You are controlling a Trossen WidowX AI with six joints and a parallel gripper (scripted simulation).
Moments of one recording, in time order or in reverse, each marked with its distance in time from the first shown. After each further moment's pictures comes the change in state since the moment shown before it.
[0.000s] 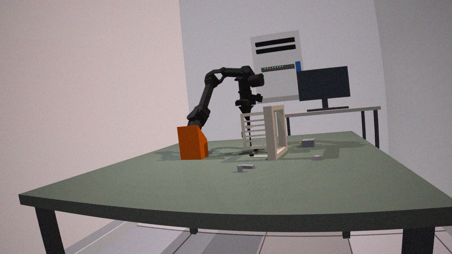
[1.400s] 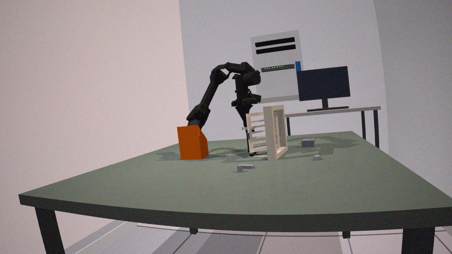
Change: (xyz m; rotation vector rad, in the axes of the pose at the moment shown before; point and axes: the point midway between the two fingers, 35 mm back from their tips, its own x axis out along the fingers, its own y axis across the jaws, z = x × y) arm 0.000 -0.090 0.011 -0.631 0.001 -0.004
